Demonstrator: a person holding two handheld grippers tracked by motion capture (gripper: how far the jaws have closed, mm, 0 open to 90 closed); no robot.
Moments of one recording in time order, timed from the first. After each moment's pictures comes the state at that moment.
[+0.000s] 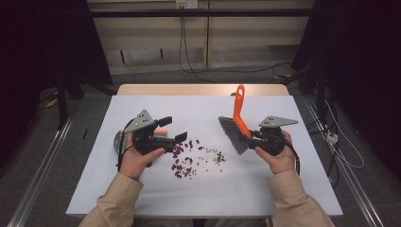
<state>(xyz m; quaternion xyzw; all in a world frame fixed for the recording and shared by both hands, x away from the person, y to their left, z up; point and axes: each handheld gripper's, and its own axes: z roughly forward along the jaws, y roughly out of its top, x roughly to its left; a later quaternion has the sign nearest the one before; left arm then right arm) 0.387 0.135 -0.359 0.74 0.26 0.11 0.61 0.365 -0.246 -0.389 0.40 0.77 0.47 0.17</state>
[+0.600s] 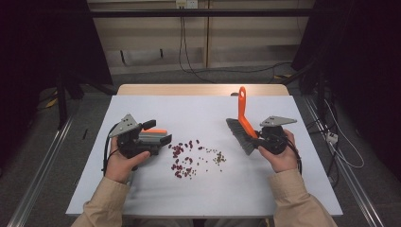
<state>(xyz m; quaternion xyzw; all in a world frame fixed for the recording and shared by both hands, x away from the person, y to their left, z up) 0.385 0.173 -0.369 0.74 0.29 0.14 0.59 0.371 -0.256 -0.396 0.43 0.78 0.41 0.20</state>
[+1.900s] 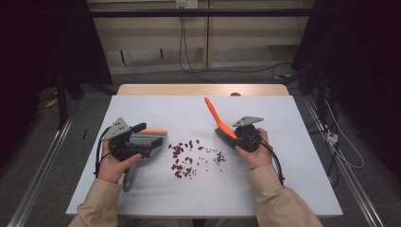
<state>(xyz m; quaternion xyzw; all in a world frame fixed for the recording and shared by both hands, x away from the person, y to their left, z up) 0.385 0.197 -0.383 0.75 0.31 0.16 0.57 0.398 -0.193 -0.419 0.43 0.81 0.34 0.21</state>
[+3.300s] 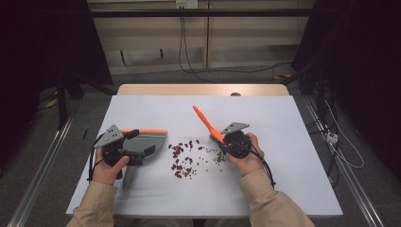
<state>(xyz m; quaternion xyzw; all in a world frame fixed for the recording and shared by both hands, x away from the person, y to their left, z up) 0.378 0.220 -0.401 0.75 0.31 0.15 0.56 0.380 -0.160 -0.418 0.41 0.83 0.31 0.22</state>
